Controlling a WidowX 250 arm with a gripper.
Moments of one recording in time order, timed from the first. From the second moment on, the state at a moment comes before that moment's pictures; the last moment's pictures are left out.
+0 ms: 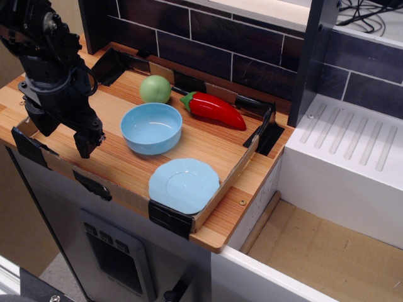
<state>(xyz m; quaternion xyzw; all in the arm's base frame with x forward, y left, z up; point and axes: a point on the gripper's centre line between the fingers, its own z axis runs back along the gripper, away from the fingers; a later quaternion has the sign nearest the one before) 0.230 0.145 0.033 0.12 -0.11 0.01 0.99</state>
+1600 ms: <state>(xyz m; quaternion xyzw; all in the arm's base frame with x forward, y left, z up) 0.279 0.126 0.018 0.05 -0.05 0.13 0.99</state>
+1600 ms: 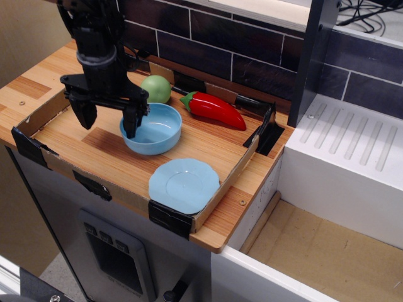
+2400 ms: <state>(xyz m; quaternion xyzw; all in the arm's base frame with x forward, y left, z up) 0.286 0.116 0.008 0.03 -0.08 0.10 0.99</state>
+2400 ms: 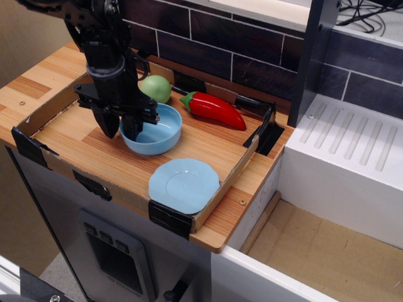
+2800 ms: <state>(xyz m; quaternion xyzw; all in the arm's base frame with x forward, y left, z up) 0.280 0.113 0.014 0.02 -0.09 0.08 0.99</state>
